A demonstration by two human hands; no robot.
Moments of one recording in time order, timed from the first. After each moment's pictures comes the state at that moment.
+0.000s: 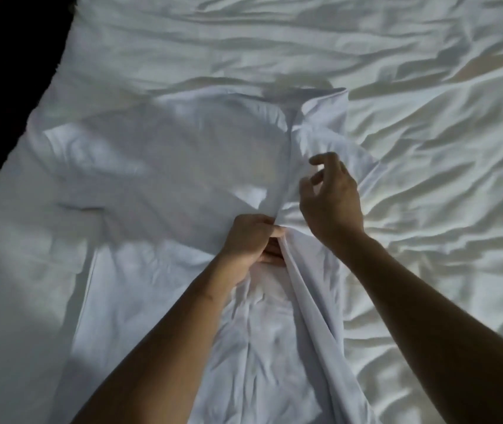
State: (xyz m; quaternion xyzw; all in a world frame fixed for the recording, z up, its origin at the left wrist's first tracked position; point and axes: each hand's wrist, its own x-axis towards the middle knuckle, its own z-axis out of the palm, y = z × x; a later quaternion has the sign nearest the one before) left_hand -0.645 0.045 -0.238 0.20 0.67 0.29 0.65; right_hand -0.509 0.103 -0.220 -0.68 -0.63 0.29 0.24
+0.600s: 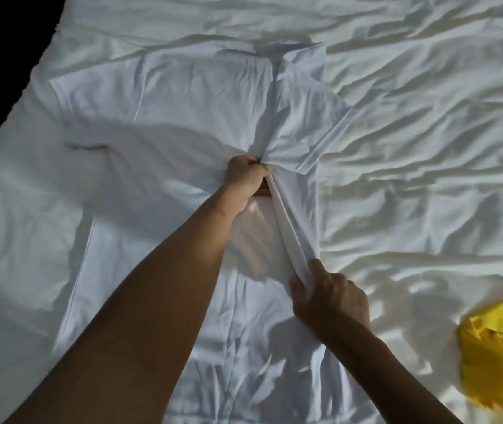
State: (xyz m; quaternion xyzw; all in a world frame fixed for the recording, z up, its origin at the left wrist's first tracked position) left_hand -0.630 0.031 -0.261 0.27 0.70 0.35 0.56; right_hand -0.457 -0.155 -0.201 -0.70 -0.66 0.26 -0.07
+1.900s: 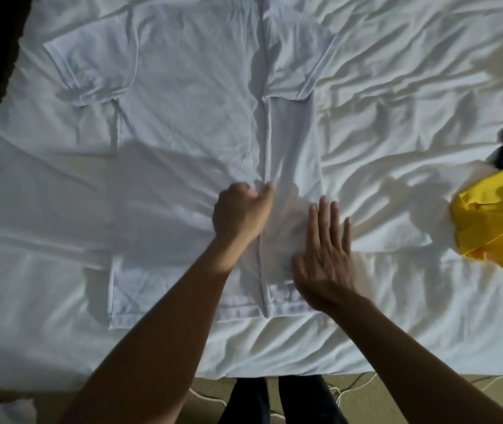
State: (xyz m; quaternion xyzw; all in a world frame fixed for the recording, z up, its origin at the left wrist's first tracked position) left_hand -0.652 -0.183 -0.196 0.48 0.79 0.14 0.36; right_hand -0.491 -0.284 -0.225 -0.67 -0.72 0.20 -0.02
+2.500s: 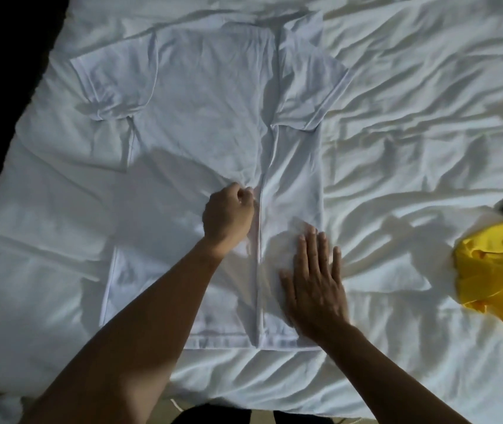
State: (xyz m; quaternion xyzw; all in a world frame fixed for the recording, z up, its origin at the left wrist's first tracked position) left_hand -0.670 -0.142 -0.220 0.50 0.80 0.17 0.30; right_hand -0.486 -0.274 -0.248 -0.64 -0.75 0.18 0.00
